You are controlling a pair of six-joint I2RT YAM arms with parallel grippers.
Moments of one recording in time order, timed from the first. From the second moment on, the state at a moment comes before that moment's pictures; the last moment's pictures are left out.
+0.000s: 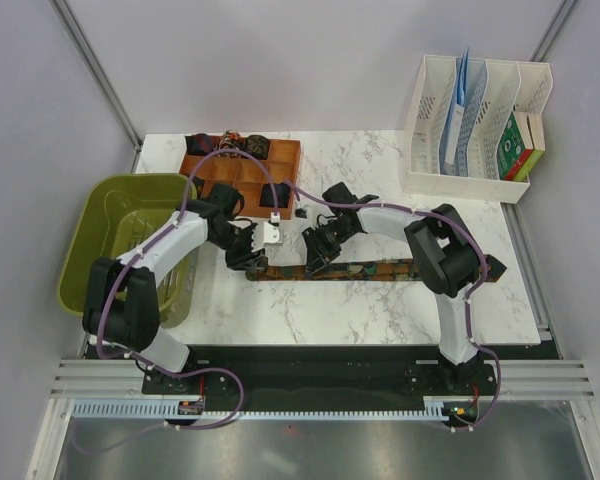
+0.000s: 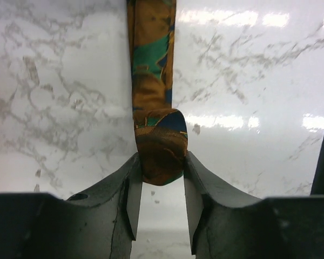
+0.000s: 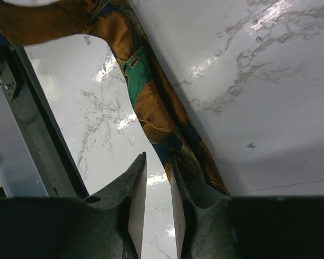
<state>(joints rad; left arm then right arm) -0.29 1.55 1.08 -0.87 0.56 1.16 0.57 2.08 1.38 -0.52 -0.76 -0.09</state>
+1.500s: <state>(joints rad) -0.43 1.77 1.10 -0.61 0.69 0.88 0.58 2.04 1.03 0.34 -0.82 0.79</state>
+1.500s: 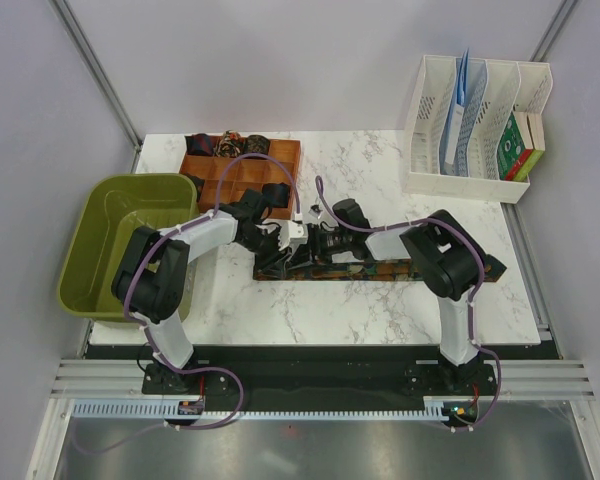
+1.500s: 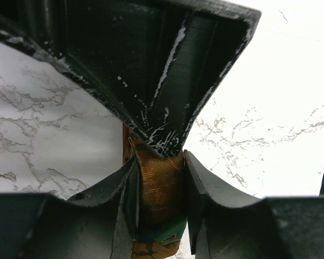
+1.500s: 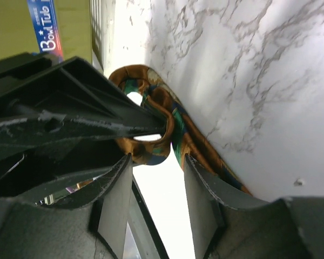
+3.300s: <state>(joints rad) -0.48 1.66 1.06 -0.60 0.62 0.96 0.59 2.10 1.15 0.09 -0.78 0.64</state>
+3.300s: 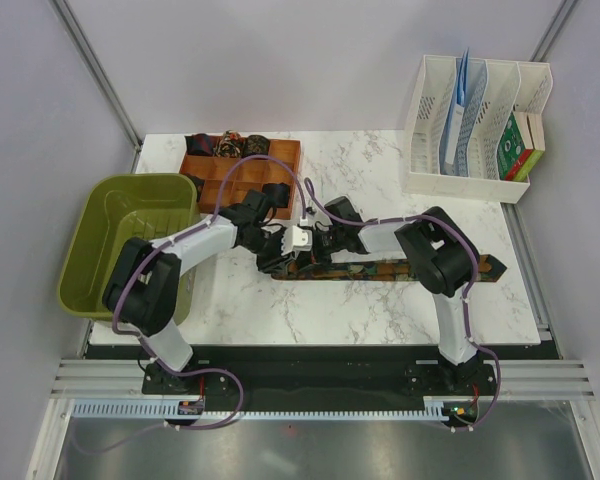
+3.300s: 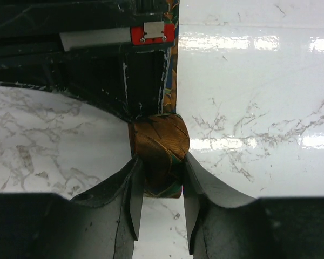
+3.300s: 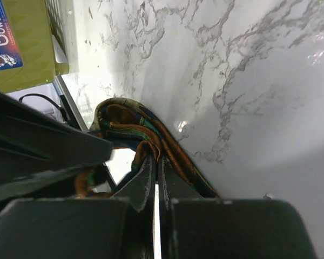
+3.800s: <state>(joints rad) -0.52 1.78 1.07 -0.54 0.57 0.89 0.54 2.09 1.15 0.09 -0.81 0.70</state>
